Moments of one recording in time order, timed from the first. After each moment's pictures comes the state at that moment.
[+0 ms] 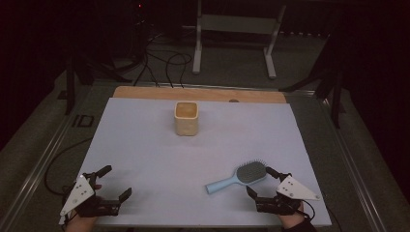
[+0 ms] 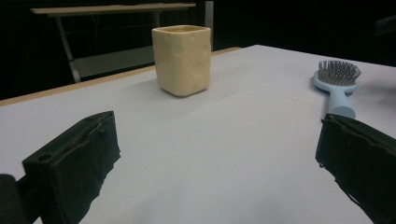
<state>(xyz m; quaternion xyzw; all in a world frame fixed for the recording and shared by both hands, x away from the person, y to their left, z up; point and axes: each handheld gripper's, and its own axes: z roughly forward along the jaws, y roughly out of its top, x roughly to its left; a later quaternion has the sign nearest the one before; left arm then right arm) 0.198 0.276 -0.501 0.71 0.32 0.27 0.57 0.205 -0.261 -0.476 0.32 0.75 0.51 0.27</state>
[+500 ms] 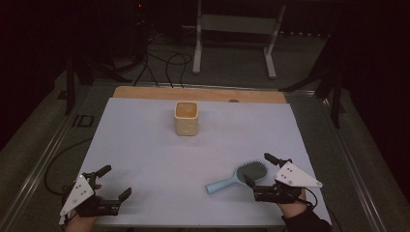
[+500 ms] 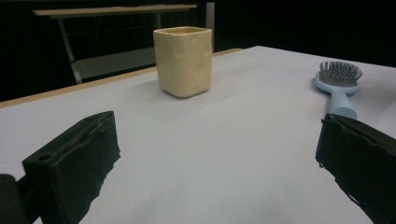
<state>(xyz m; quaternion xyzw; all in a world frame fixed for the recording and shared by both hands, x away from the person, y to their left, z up) 0.199 0.276 -0.501 0.71 0.32 0.27 0.57 0.220 -0.243 -0.422 0.30 0.76 0.51 0.28</state>
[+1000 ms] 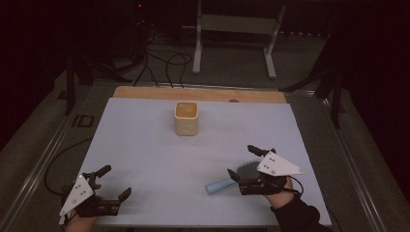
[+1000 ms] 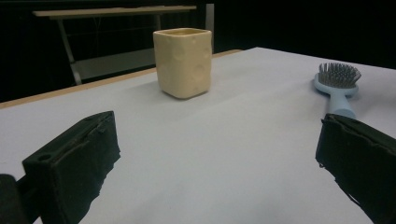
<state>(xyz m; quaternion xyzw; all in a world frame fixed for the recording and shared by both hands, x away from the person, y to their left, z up) 0.198 0.277 -0.501 0.71 0.32 0.27 0.57 0.238 -0.202 -0.404 0.25 0.78 0.51 0.25</state>
